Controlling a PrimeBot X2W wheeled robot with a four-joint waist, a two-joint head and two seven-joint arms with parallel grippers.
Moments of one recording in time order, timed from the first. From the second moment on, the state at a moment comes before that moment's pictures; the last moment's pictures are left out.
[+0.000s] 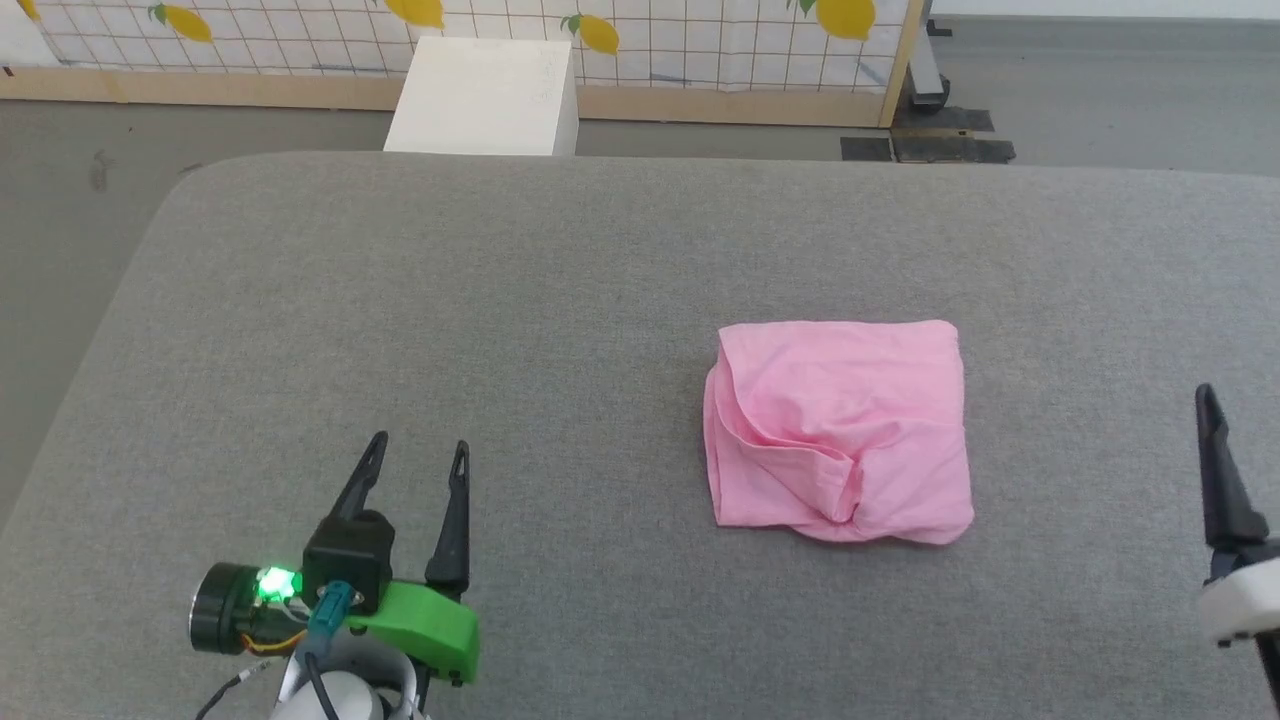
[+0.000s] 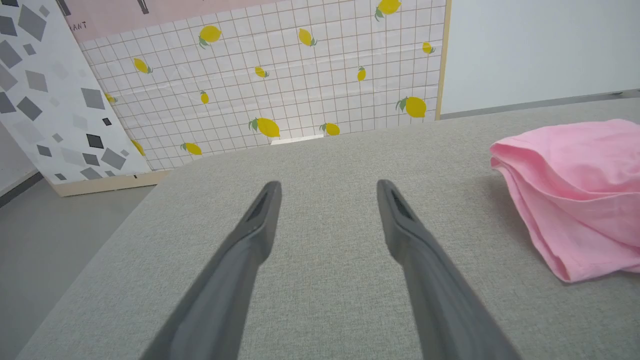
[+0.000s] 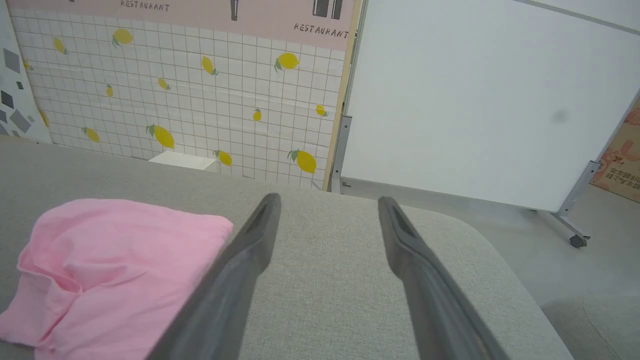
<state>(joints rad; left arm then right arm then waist) -0.17 0.43 -0.57 0.09 -0.42 0.34 -0.26 -0.02 -0.33 -0.17 0.03 0.18 0.13 -0.13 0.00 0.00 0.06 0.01</state>
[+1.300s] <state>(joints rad) -0.24 0.38 -0.59 0.10 -0.36 0.28 -0.26 -0.24 -0.29 -0.13 0.07 0.61 0.13 0.73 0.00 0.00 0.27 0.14</state>
